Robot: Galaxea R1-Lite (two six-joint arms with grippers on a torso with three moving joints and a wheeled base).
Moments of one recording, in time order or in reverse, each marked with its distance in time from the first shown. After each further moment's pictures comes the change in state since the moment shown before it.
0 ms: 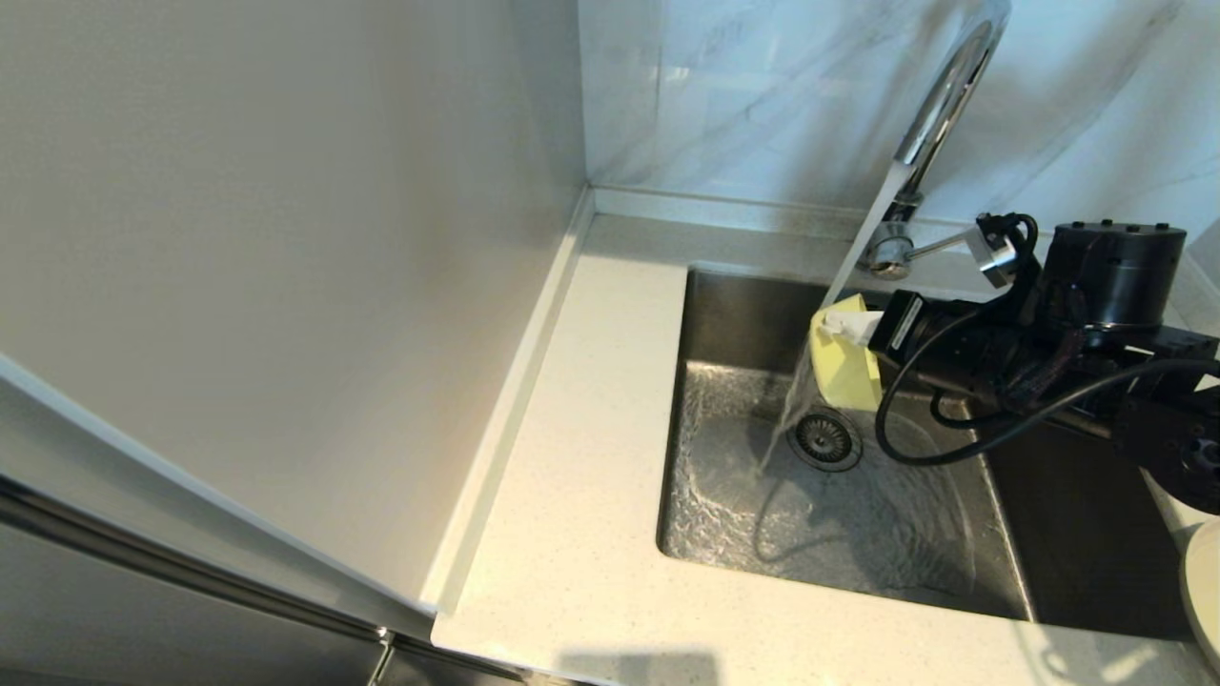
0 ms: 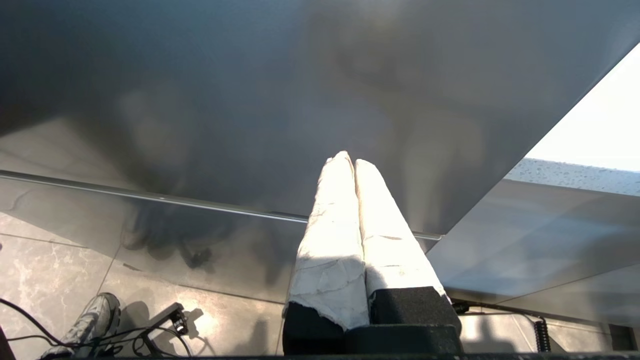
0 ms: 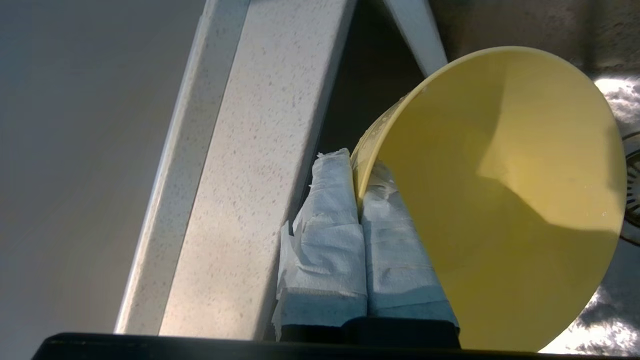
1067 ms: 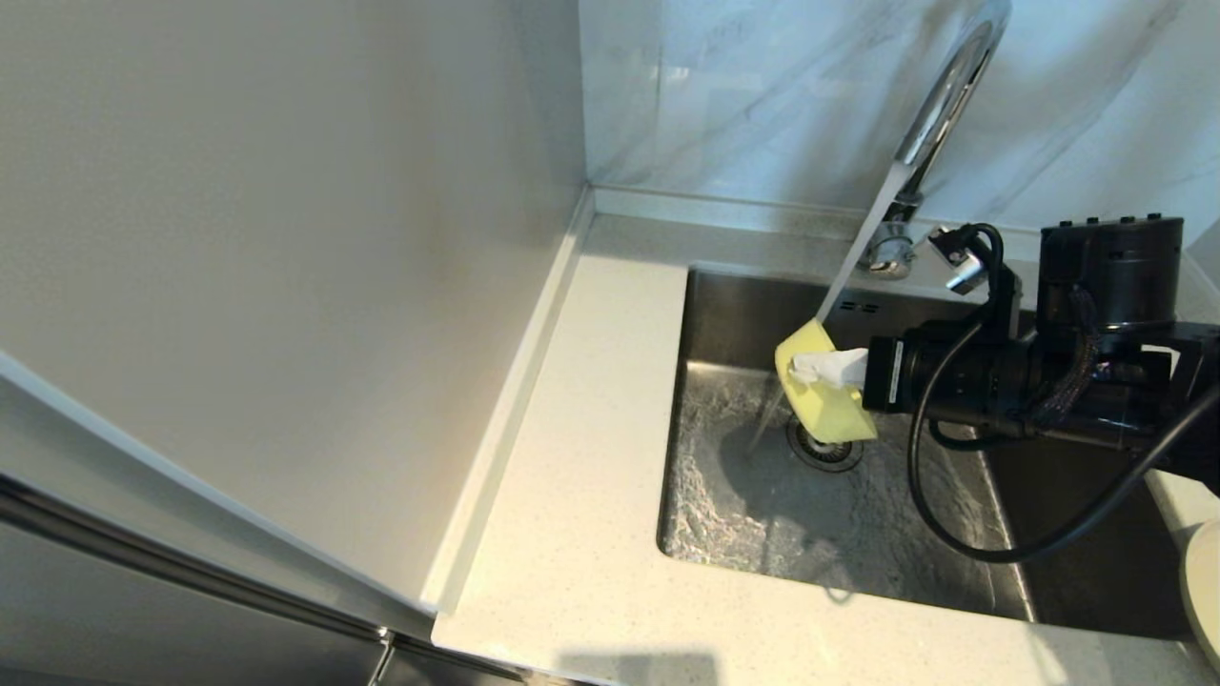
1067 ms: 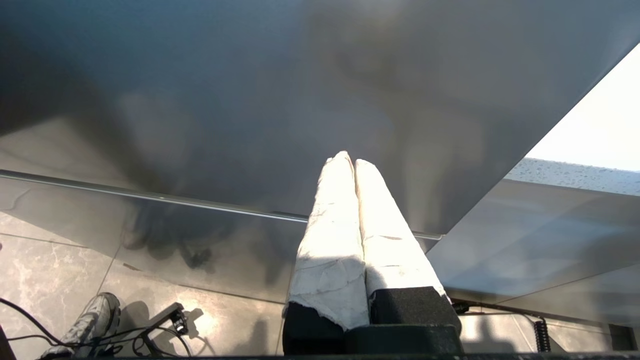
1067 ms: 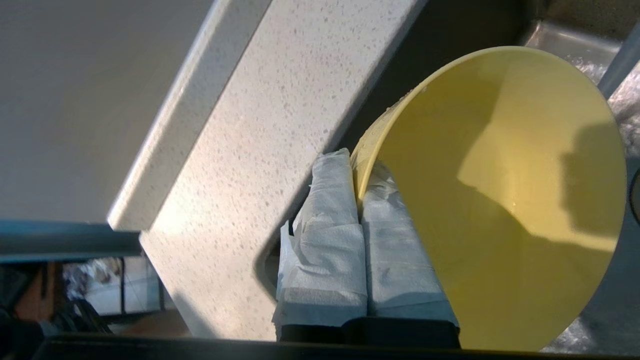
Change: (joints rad) left arm 0.000 0.000 0.000 0.000 0.000 0.000; right arm 0.086 -0.080 -0.033 0.270 0.137 -0.285
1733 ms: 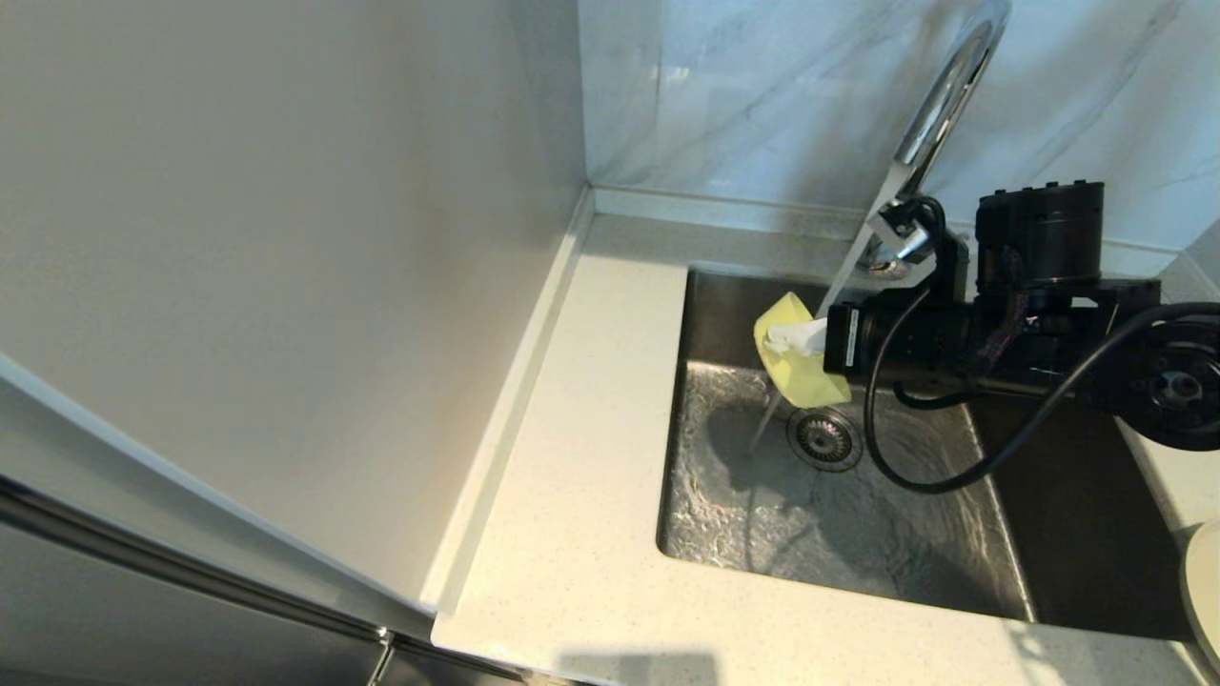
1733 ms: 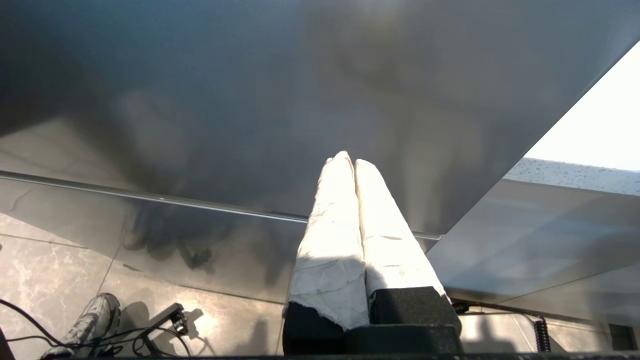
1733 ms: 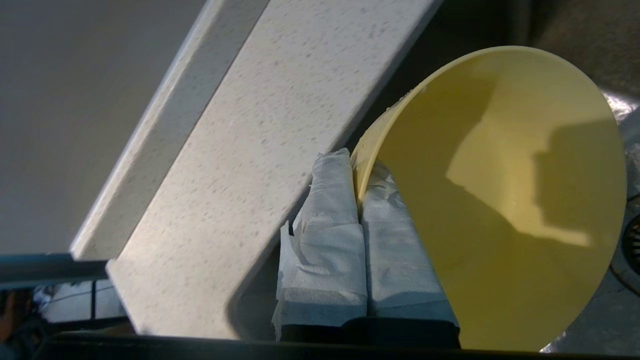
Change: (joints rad) left arm 0.000 0.000 0.000 0.000 0.000 0.000; right arm 0.003 0.121 -0.194 0.068 -0.029 -0.047
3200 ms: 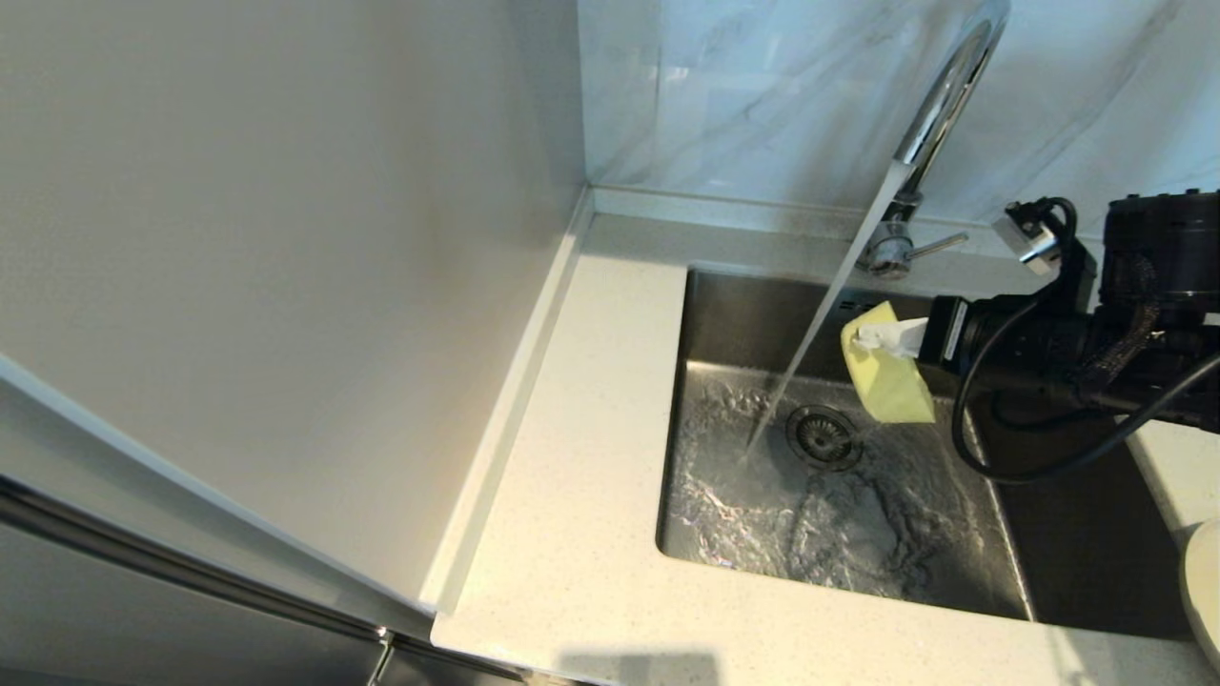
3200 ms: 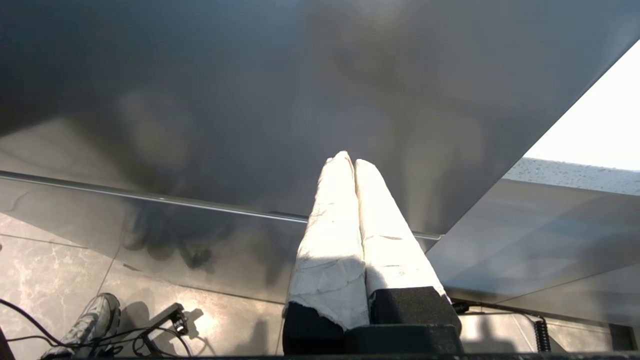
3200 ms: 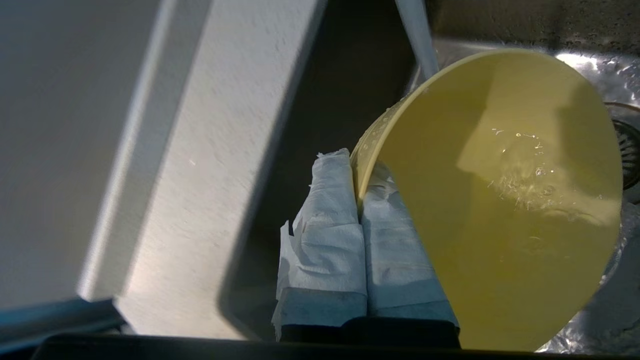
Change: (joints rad) left arm 0.000 0.000 0.000 0.000 0.000 0.000; right arm -0.153 -0.150 0.163 -0.031 -0.014 0.189
